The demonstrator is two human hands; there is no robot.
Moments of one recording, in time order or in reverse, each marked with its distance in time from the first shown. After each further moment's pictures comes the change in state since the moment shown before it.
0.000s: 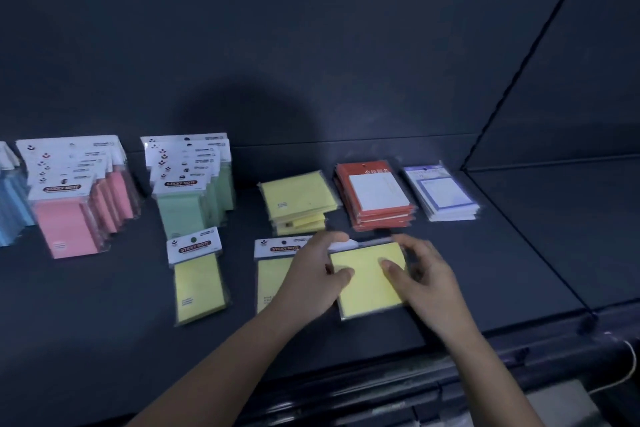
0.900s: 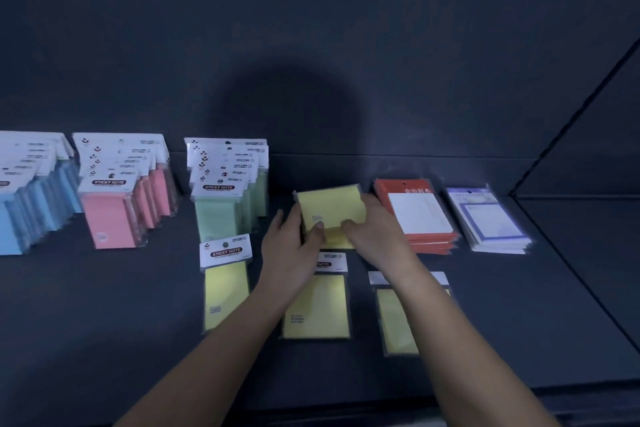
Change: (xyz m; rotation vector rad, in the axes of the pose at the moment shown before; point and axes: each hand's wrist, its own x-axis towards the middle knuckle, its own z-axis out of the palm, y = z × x) left_hand 0.038 -0.016 -0.040 0.097 0.307 -0.084; right_hand 0.085 -0.069 0.072 -0.232 -0.239 0.081
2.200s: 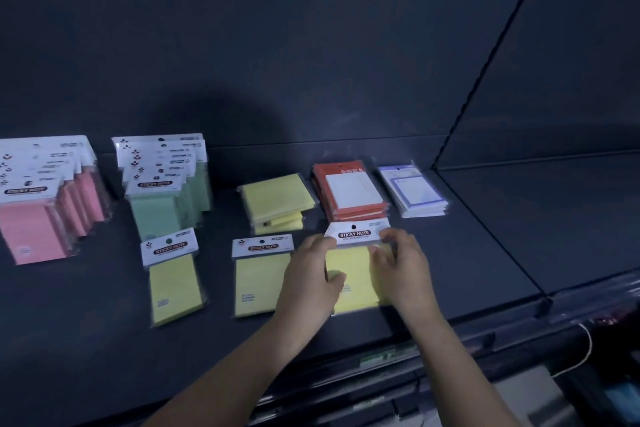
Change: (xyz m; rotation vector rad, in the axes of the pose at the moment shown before) left_hand -0.068 0.024 0.055 0.123 -0.212 0.195; right_hand -0.084 0.091 -0.032 -0.082 0.424 0.056
